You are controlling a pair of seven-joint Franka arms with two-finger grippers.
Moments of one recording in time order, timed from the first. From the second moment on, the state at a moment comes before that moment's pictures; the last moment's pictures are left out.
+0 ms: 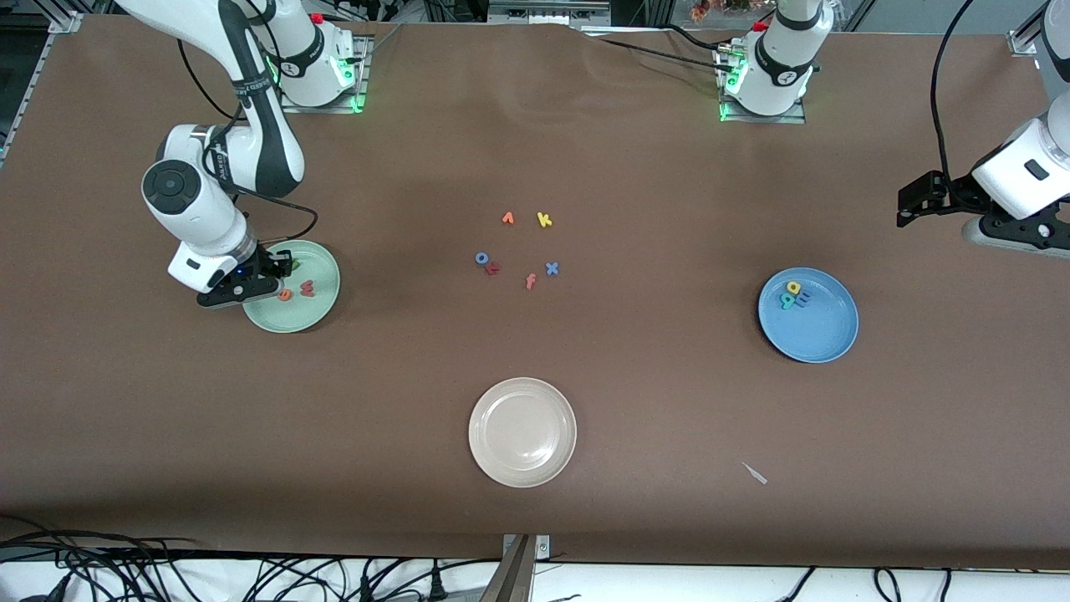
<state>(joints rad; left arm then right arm) 0.09 0.00 -0.08 -1.72 0.04 1.66 0.18 0.79 0.28 -0.70 -2.27 0.06 2.50 -0.25</state>
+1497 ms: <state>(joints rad) 0.09 0.00 -0.08 -1.72 0.04 1.66 0.18 0.46 0.21 -0.41 -1.54 0.11 1.58 -0.13</state>
